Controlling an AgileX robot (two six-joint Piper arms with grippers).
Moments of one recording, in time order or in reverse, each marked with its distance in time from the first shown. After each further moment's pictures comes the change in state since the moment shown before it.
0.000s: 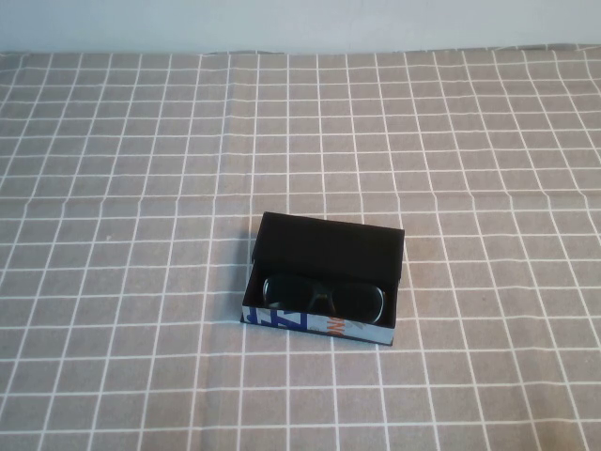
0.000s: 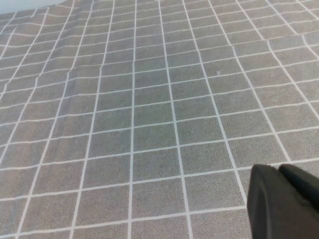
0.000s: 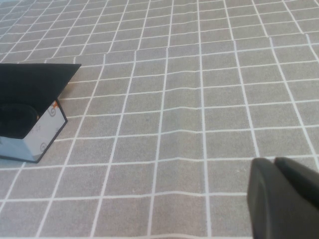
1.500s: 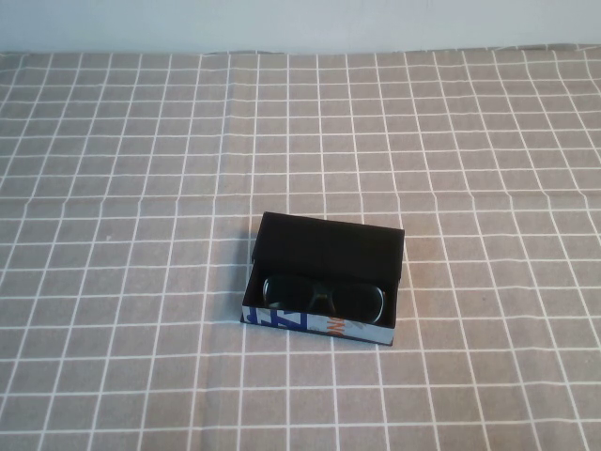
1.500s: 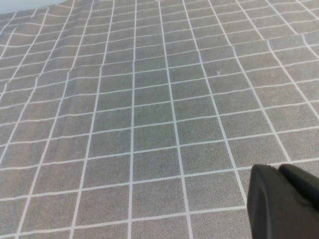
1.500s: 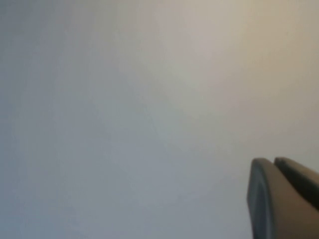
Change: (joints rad) right arm 0.000 -0.001 -0.149 -0.004 -0.726 0.204; left arm 0.000 0.000 0.000 0.000 0.000 0.000
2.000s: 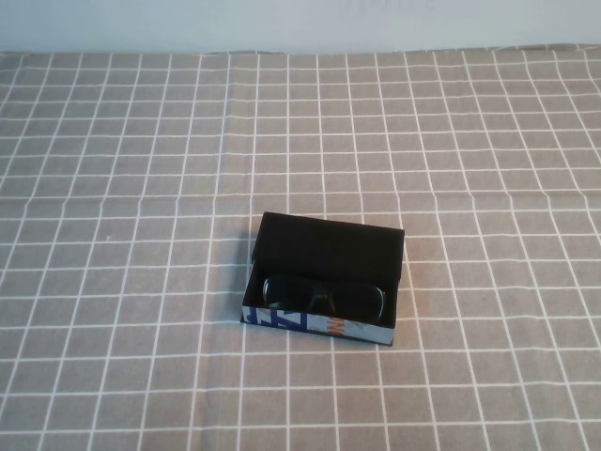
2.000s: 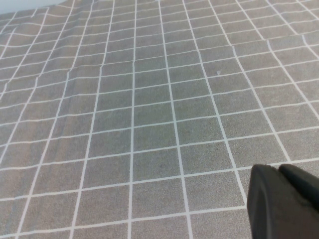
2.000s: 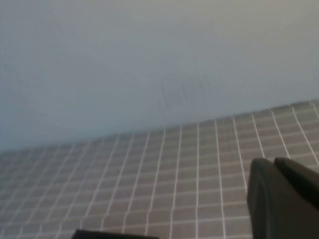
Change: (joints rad) right arm 0.000 0.435 -0.646 -0.018 0.892 -0.030; left arm 0.000 0.000 0.000 0.000 0.000 0.000
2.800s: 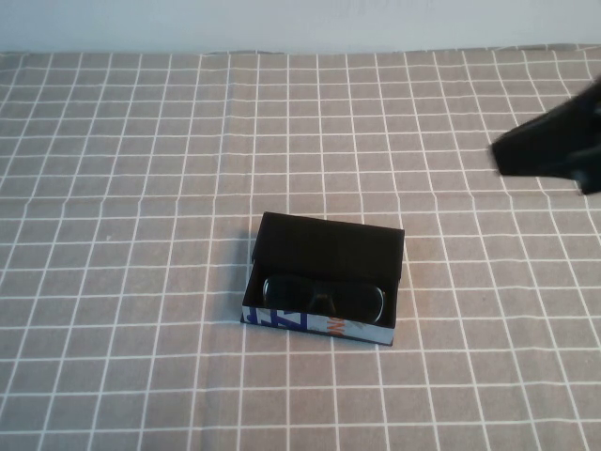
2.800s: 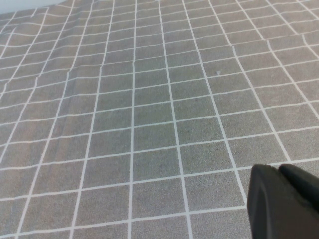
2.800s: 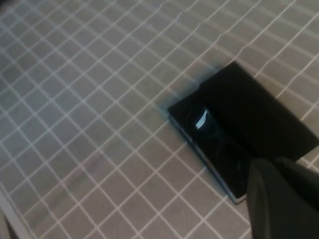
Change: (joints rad) right arm 0.151 0.774 -0.558 0.452 0.610 -0.740; left arm 0.000 0.000 0.000 0.000 0.000 0.000
